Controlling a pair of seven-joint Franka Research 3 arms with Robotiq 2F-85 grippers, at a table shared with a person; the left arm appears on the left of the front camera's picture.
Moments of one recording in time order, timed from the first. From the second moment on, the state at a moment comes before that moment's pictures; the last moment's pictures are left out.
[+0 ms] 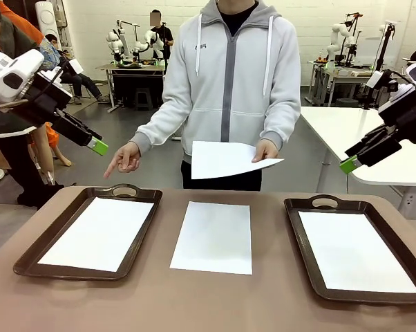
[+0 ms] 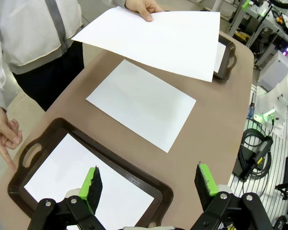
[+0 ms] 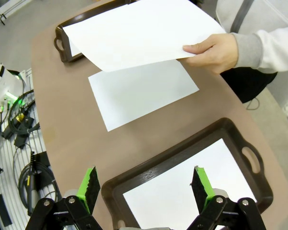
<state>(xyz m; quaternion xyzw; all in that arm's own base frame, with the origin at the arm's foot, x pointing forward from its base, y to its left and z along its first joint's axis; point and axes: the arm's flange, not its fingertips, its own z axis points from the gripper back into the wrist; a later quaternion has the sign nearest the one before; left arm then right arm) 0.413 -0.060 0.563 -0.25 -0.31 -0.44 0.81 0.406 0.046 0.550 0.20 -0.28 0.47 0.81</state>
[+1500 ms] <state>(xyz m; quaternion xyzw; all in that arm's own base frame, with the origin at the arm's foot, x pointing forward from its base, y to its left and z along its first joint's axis) 0.608 -0.180 0.429 -0.57 -0.12 -0.12 0.80 0.406 0.046 0.551 0.21 -0.29 0.47 0.81</state>
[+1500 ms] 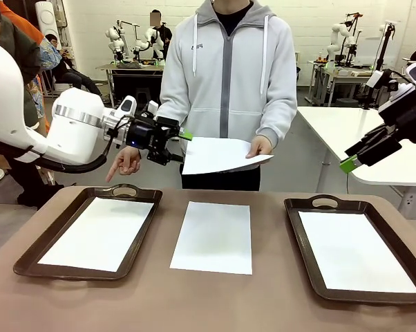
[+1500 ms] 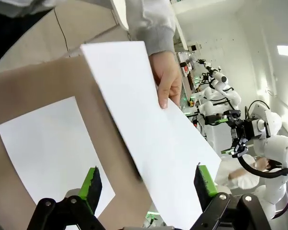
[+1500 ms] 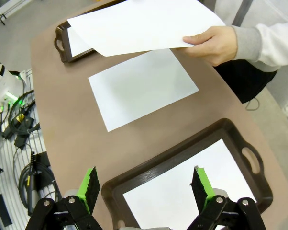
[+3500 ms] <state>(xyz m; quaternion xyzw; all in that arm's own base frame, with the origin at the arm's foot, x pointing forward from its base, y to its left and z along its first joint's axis) 0.608 -0.207 0.397 -0.65 -0.08 -0.04 0.75 0.406 0.046 0.551 0.21 -0.29 0.47 0.81</state>
